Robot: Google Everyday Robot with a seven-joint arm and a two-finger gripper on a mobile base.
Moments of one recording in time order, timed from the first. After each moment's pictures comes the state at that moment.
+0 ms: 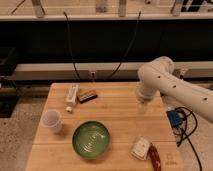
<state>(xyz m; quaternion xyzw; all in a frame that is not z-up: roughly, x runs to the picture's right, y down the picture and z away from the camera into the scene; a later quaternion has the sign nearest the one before) 0.174 0.084 0.718 -0.28 -0.02 0.04 0.96</state>
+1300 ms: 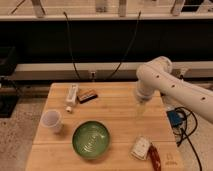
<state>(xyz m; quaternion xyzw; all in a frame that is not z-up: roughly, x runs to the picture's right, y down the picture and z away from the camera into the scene) 0.166 0.084 0.721 -0.28 -0.03 0.04 0.96</state>
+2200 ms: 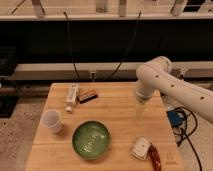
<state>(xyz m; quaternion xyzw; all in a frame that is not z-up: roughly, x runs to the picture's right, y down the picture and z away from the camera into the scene) 0.167 0.082 0.724 -0.28 -0.03 0.04 0.96</state>
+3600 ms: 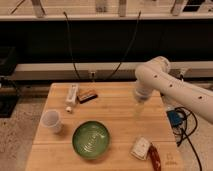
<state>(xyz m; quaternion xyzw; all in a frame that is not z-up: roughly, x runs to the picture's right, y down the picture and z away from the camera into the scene) 0.162 0.081 0.730 -0.28 -0.03 0.04 0.96</state>
